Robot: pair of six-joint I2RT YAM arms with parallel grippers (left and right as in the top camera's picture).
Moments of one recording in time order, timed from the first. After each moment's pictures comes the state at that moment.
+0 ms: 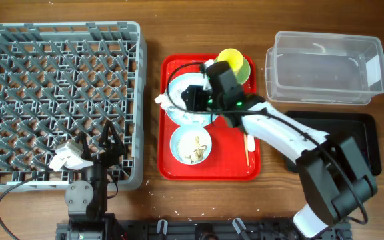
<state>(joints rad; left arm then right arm) 0.00 0.01 0.01 -0.06 -0.11 -0.59 0.58 1.79 1.05 -0.08 -0.22 0.60</state>
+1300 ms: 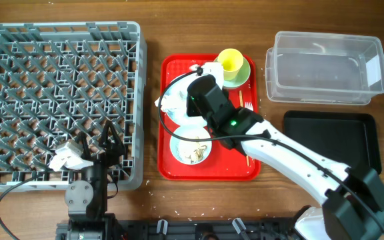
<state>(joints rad) 0.00 0.01 0.01 -0.06 -0.11 -0.59 0.74 1.59 1.05 -0.23 0.35 0.58</state>
